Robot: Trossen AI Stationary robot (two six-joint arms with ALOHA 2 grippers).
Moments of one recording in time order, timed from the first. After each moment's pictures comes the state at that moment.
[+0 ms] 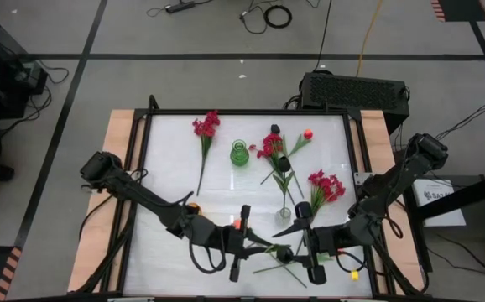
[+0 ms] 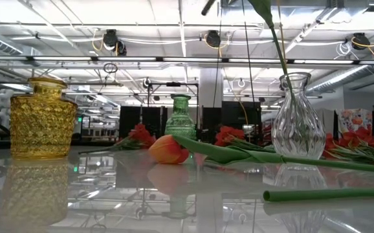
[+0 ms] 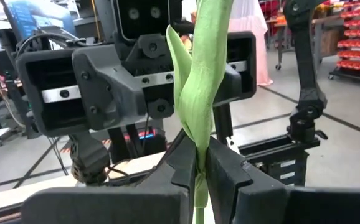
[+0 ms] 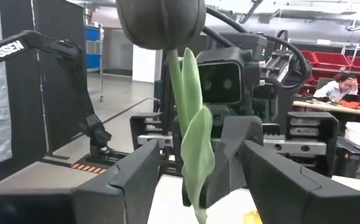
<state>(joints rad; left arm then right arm) -0.51 1.79 1.36 0.47 -0.31 0.20 0.75 1.39 0.97 0.55 0.58 -0.10</state>
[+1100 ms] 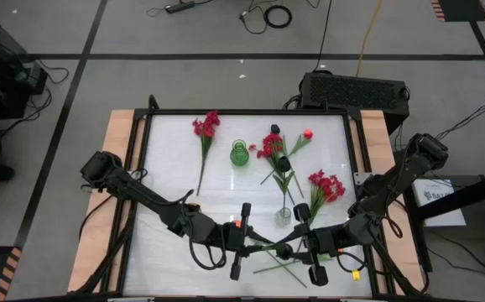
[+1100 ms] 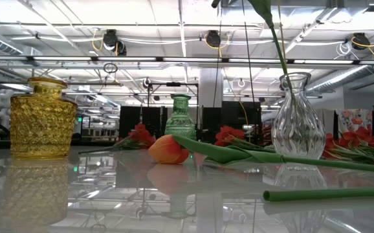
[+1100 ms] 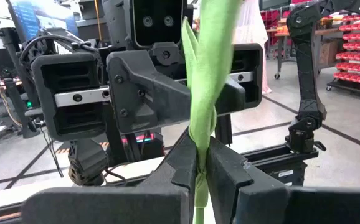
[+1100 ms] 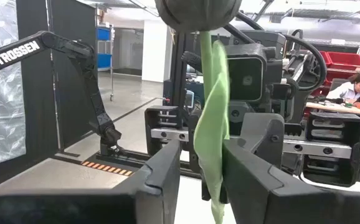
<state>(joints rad) -0.50 1.79 1.36 0.50 -0.30 0.16 0.74 1.39 0.97 0.54 0.52 -0.09</state>
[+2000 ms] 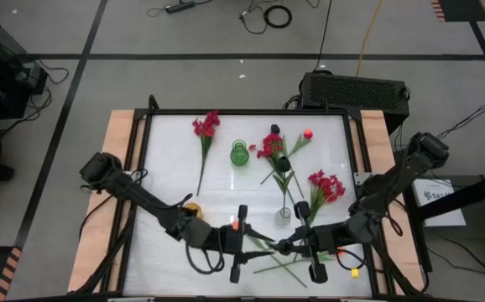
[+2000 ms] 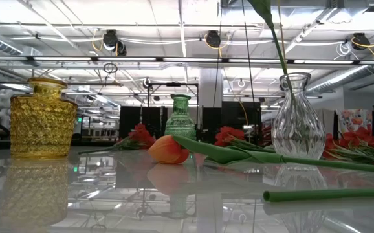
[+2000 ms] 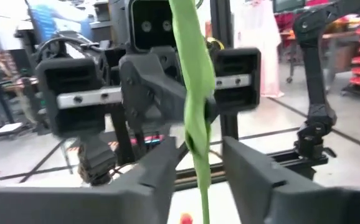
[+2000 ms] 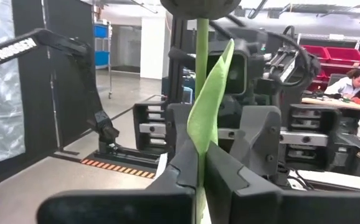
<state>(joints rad) -0.54 1.79 1.36 0.52 -0.40 0.17 0.74 1.36 0.97 0.50 0.53 -0.07</state>
